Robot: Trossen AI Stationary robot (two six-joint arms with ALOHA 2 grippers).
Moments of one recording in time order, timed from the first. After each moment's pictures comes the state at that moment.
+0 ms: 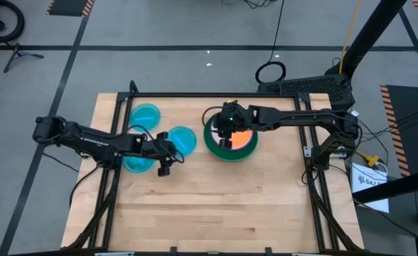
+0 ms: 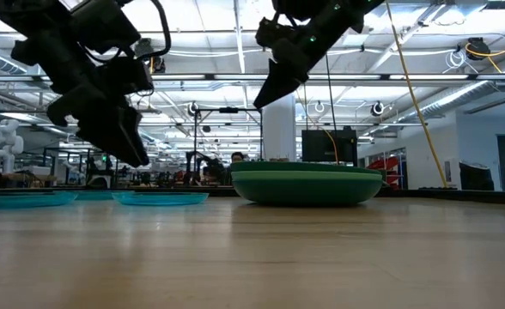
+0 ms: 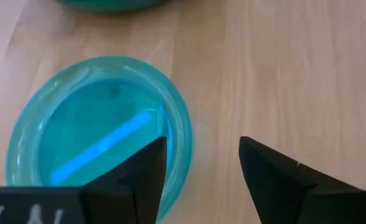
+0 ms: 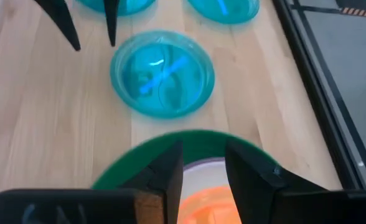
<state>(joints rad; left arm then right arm) -0.02 1.20 0.51 -0.20 -0.13 -0.02 -0.20 1.64 1.26 -0.38 0.05 -0.19</state>
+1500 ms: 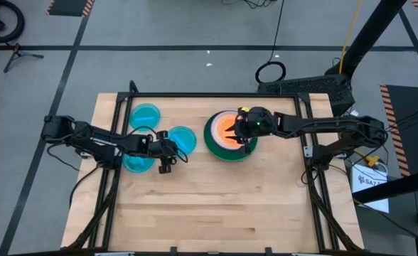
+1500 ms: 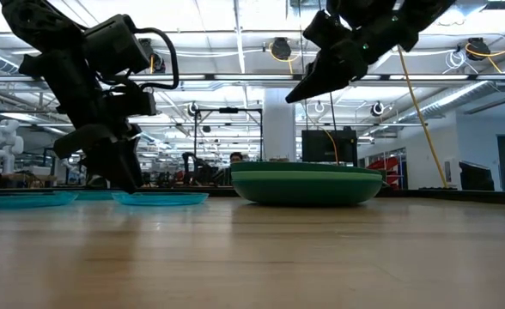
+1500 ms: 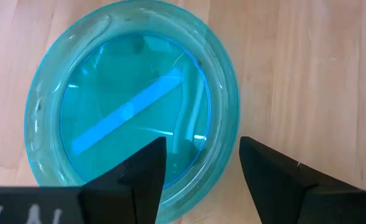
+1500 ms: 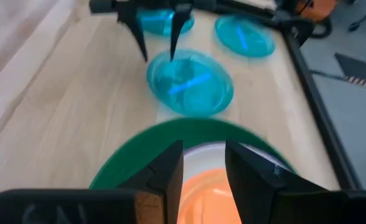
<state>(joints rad) 0.02 1.32 0.51 -0.21 -0.22 0.01 -0.23 1.34 0.83 -0.05 -0.11 -0.33</state>
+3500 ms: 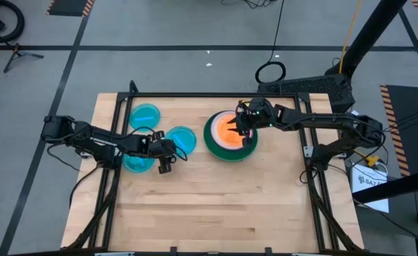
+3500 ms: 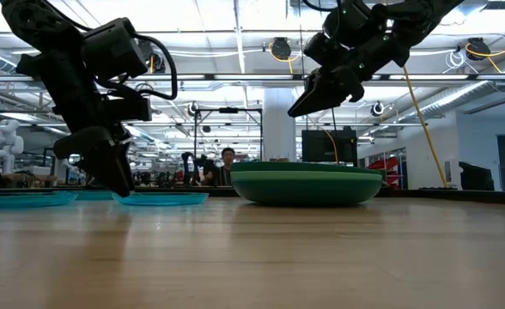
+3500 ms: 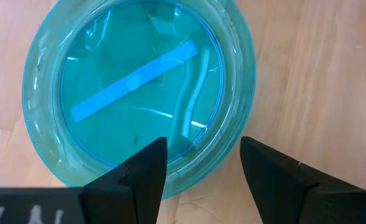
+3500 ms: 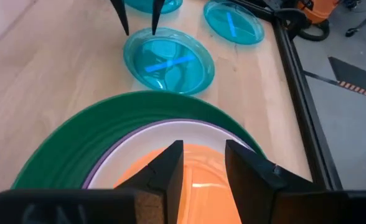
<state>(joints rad) 0.02 1.32 0.51 -0.28 -0.24 -0.12 -0.38 1.37 0.82 -0.03 -0.21 -0.50</state>
